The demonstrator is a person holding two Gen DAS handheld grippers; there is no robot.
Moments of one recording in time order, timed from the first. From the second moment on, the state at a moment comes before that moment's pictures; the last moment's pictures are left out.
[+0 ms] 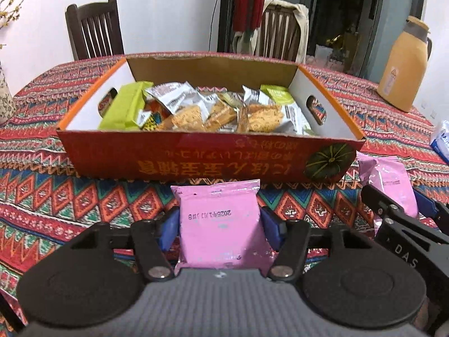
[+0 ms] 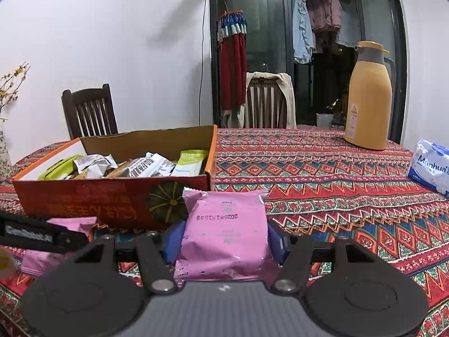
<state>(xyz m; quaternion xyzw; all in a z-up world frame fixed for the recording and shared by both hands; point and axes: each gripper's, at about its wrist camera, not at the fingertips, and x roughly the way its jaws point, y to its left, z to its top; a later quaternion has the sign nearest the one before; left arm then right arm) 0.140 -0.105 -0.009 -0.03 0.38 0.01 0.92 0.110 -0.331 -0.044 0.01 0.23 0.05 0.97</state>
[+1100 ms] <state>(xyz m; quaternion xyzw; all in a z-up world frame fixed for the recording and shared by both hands) 0.180 -0.039 0.072 -0.03 0.25 0.03 0.97 0.168 -0.249 0.038 -0.01 0.15 0.08 0.99</state>
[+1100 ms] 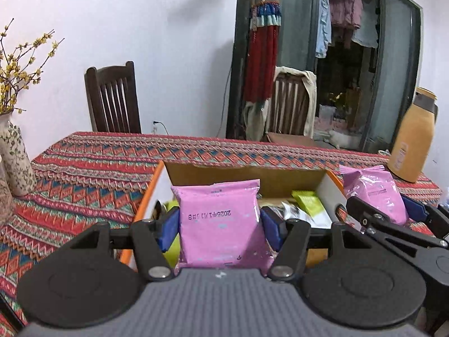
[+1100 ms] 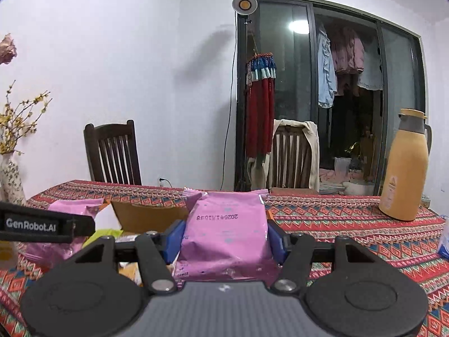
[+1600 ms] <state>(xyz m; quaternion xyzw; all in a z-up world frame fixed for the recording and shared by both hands) 0.226 -0.012 0.037 -0.05 0.25 0.05 0.97 0.227 -0.224 0.006 -0.02 0.18 0.08 0.98</state>
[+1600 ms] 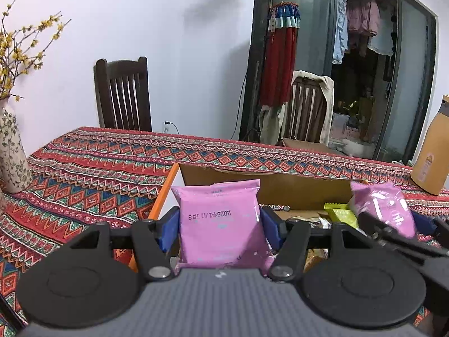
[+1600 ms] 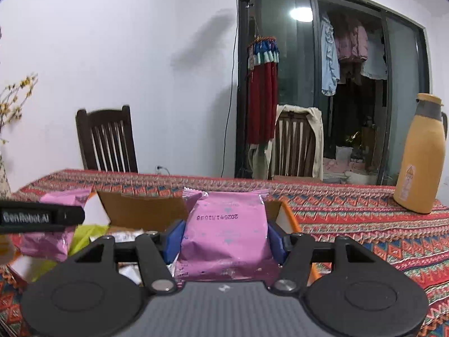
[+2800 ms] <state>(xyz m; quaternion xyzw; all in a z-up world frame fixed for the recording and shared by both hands) 0.139 -0.002 0.086 -0.08 0.16 0.01 0.98 0.146 -0.264 0.045 0.03 0.12 0.08 0.99</state>
